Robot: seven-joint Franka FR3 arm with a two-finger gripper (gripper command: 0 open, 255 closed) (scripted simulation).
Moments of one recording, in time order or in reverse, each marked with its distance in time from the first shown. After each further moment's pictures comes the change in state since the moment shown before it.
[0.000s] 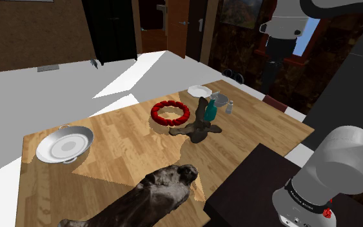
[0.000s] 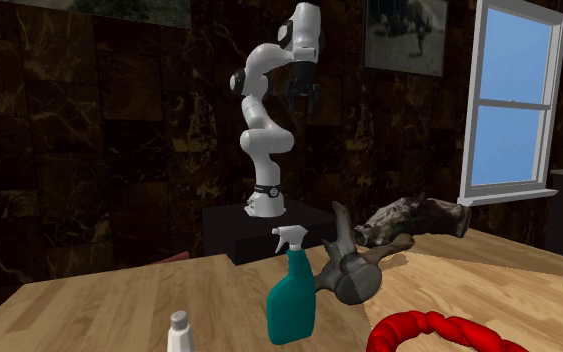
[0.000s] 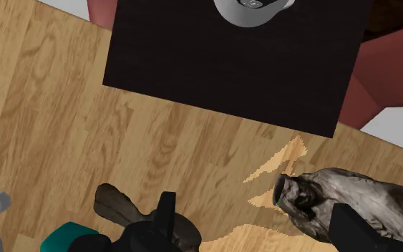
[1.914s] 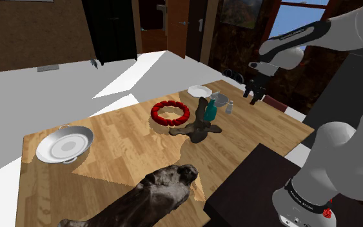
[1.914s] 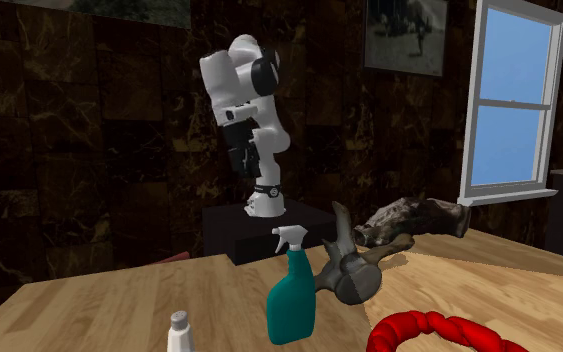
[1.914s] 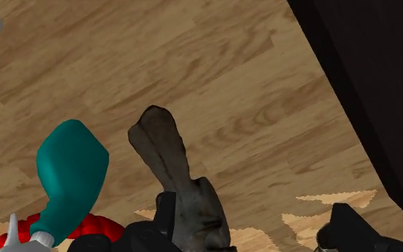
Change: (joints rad) arm 0.388 0.623 -1.032 0.025 0.150 0.676 -1.398
